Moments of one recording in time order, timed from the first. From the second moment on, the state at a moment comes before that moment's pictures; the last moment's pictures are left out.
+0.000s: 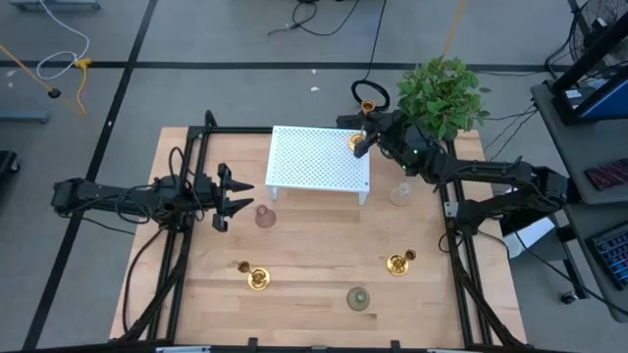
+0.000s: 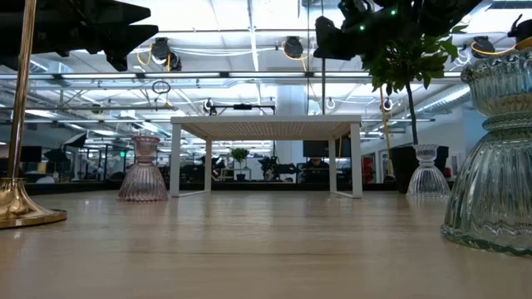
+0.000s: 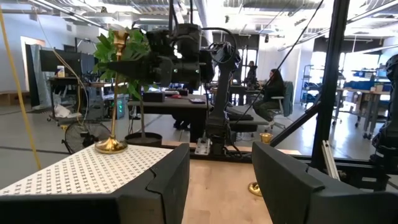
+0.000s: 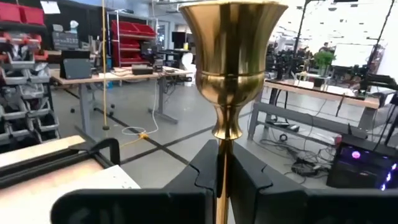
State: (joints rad) left arm 0.00 0.50 0.16 0.54 -0.05 -0.04; right arm -0.37 1.24 0.79 0.53 0.47 -0.09
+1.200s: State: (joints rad) left arm 0.00 0.50 0.16 0.54 -0.05 -0.04; right arm -0.41 1.30 0.78 0.52 0.39 -0.06
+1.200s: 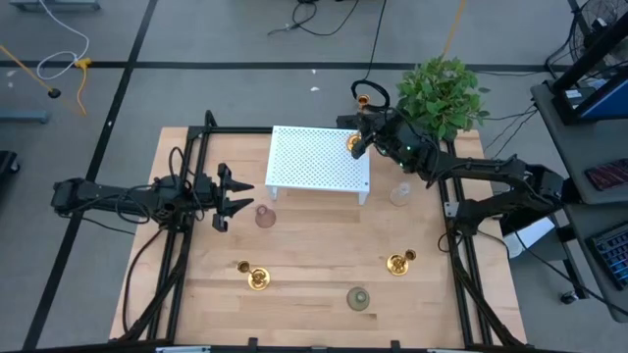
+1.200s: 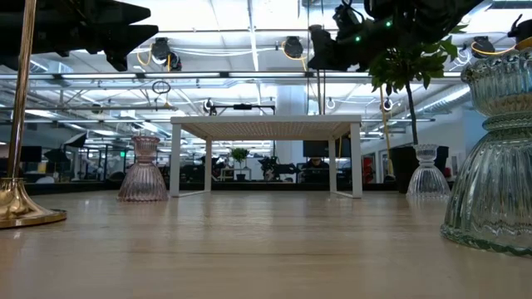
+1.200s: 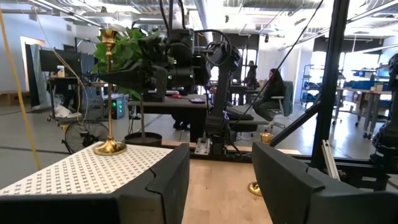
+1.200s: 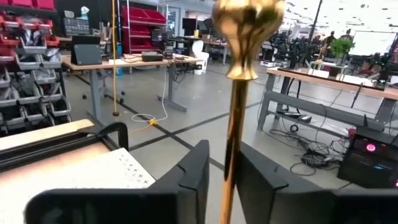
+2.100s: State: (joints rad) left arm 0.00 0.50 0.16 0.34 0.16 -0.01; right arm -0.40 1.22 0.78 0.26 0.39 -0.04
